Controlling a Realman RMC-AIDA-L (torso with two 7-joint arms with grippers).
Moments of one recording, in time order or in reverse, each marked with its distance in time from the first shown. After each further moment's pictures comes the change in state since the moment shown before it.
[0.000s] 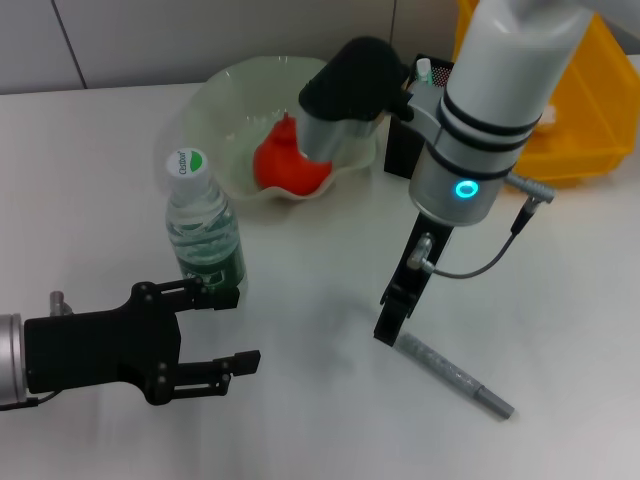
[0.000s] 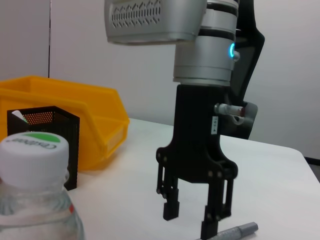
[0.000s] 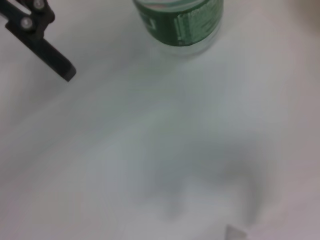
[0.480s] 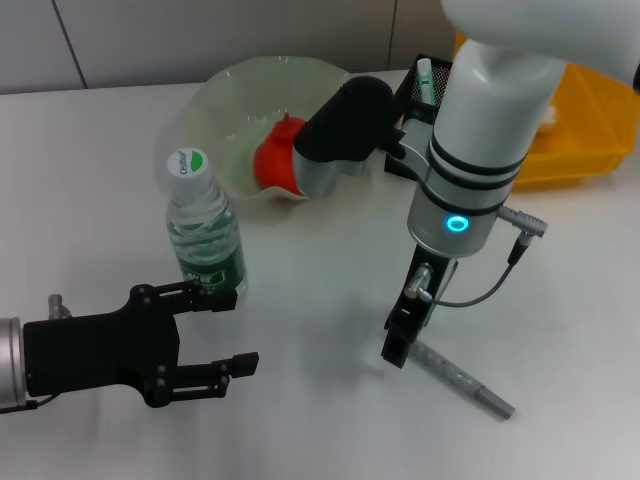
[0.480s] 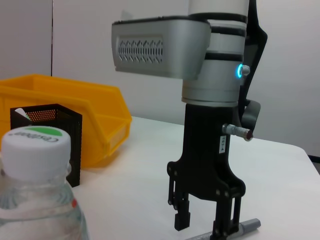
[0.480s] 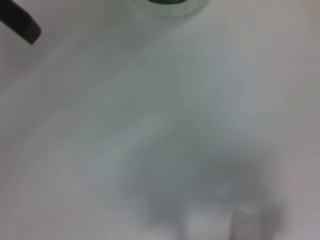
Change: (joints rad) left arm 0.007 -0.001 0.001 -0.002 0.000 -0.008 0.014; right arm -0.016 0.000 -0.146 0.033 0.036 0.062 0.117
